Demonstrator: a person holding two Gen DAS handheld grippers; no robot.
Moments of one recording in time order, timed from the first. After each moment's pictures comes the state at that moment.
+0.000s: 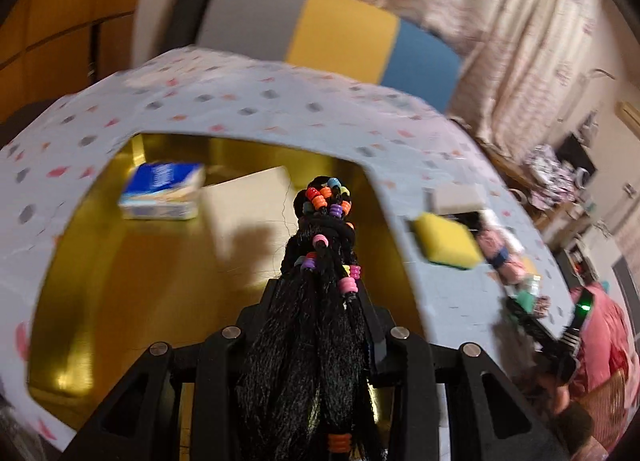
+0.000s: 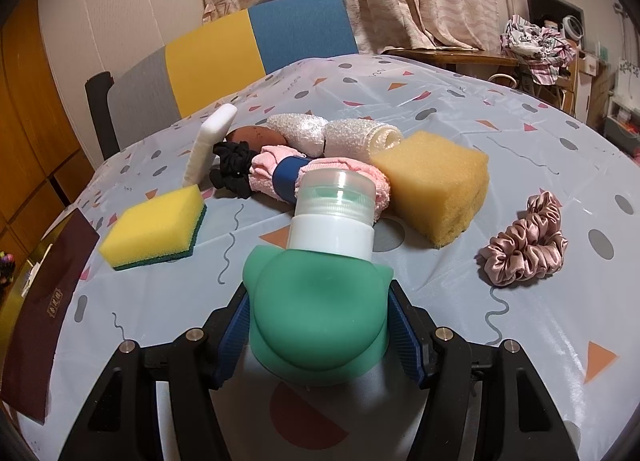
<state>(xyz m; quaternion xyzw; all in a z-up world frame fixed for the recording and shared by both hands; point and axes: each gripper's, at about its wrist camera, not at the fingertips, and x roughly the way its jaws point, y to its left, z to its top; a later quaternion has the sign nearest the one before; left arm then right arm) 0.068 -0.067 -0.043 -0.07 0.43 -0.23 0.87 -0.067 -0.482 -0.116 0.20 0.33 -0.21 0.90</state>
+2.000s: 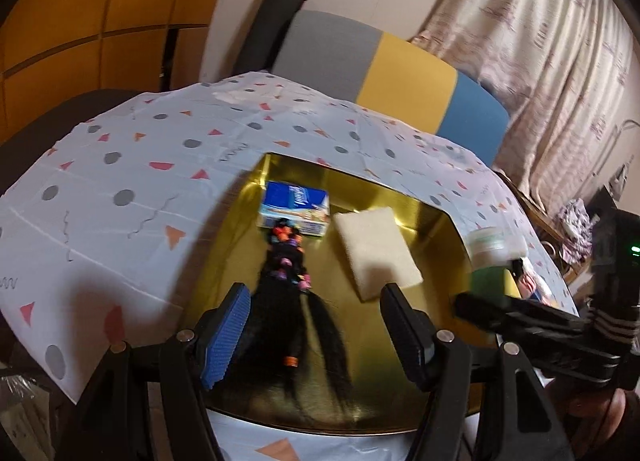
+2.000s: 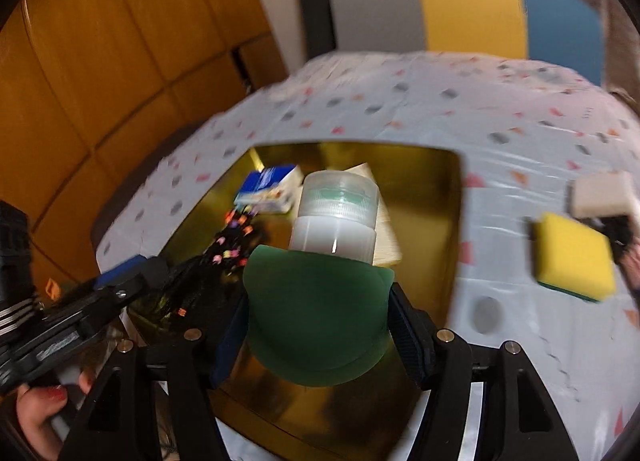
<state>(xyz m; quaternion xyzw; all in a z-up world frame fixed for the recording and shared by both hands) 0.052 0.039 -0.035 -0.12 0.38 -0.14 0.90 0.068 -0.184 -0.028 0.09 0.44 0.13 0.89</state>
